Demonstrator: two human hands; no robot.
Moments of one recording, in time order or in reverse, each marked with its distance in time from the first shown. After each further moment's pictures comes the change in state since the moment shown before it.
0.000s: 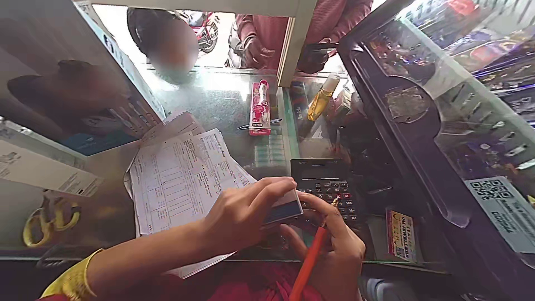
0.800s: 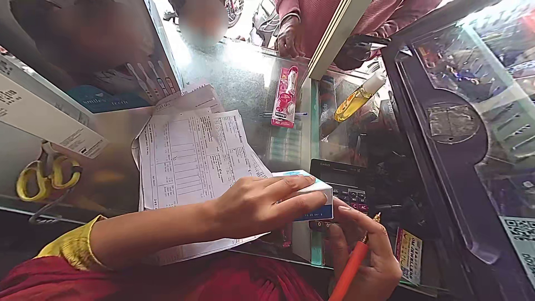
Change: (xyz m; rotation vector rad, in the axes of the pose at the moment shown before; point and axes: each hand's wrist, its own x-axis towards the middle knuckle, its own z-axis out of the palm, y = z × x) left_hand -0.006 -0.013 0.002 0.037 0.041 0.119; right_hand -0.004 0.023 -0.022 -0.055 0.002 -0.036
